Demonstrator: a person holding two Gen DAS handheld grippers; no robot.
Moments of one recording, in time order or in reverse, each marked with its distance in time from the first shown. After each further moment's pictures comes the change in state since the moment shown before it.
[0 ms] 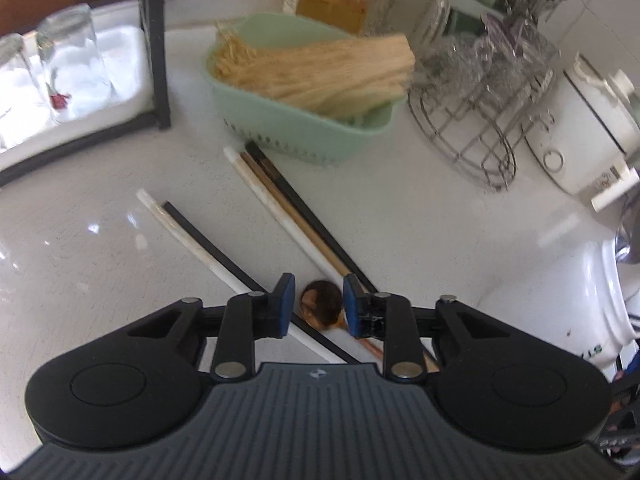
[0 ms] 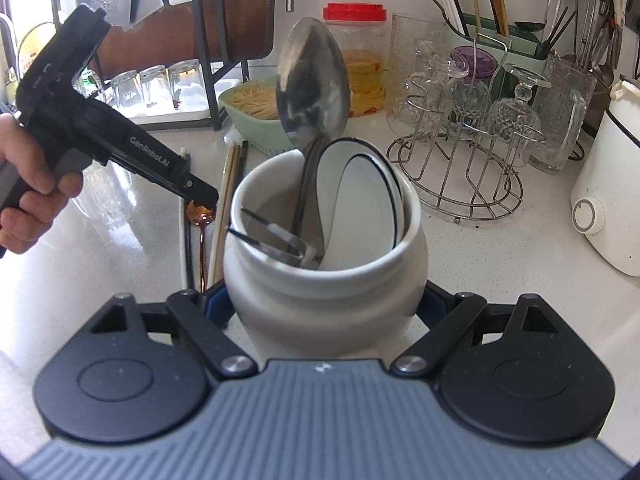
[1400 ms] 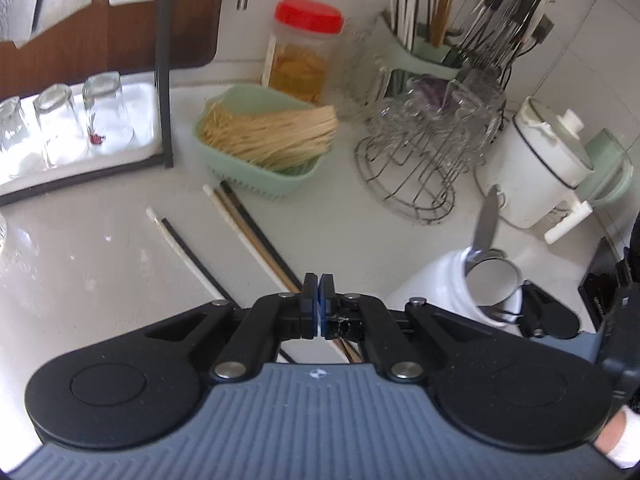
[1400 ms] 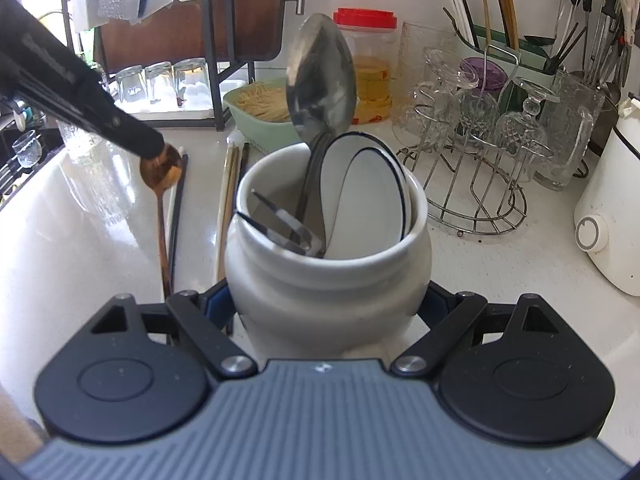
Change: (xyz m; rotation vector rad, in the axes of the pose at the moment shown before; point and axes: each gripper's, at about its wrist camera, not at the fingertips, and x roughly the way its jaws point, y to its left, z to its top) left arm -0.099 -0.066 -0.021 -0.055 -0.162 0.021; right arm 0.004 0.000 -0.001 -0.045 -0.028 0.003
